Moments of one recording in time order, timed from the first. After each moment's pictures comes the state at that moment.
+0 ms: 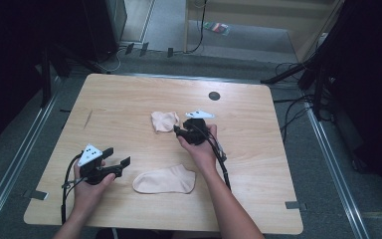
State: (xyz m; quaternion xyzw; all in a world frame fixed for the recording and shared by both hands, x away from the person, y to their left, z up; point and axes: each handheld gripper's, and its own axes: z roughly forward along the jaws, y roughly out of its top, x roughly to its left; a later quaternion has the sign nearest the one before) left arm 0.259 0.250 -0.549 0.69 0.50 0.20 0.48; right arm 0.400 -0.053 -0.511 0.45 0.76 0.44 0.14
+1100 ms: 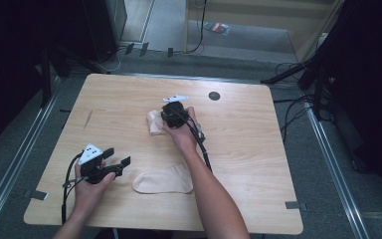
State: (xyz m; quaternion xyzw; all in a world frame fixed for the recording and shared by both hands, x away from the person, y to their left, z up) left arm 0.262 0.250 -0.551 0.69 0.51 0.20 0.48; right arm 0.442 0.012 -0.499 0.43 0.79 0.41 0.15
